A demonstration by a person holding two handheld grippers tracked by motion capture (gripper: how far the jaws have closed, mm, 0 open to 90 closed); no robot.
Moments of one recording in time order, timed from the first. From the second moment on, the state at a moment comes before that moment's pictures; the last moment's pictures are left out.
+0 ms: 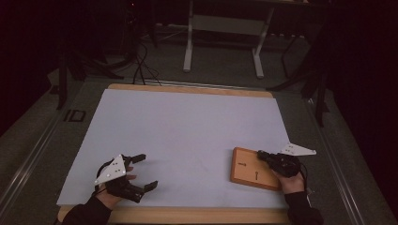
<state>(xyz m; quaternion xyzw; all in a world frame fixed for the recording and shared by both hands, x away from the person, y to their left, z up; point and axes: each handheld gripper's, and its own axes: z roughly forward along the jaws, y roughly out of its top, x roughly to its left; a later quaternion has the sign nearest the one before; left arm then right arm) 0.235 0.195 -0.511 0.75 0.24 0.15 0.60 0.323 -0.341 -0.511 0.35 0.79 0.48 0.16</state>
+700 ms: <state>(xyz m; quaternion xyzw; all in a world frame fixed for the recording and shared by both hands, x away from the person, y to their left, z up) 0.235 0.196 -0.510 0.75 0.24 0.15 0.60 0.325 -0.295 -0.464 0.31 0.78 0.52 0.18</state>
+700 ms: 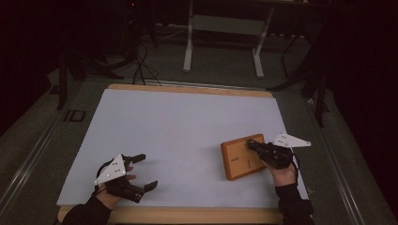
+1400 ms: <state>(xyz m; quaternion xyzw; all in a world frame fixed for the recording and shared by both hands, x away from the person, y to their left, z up) 0.234 0.196 -0.509 0.75 0.23 0.15 0.61 0.330 -0.207 -0.460 0.31 0.78 0.52 0.16</state>
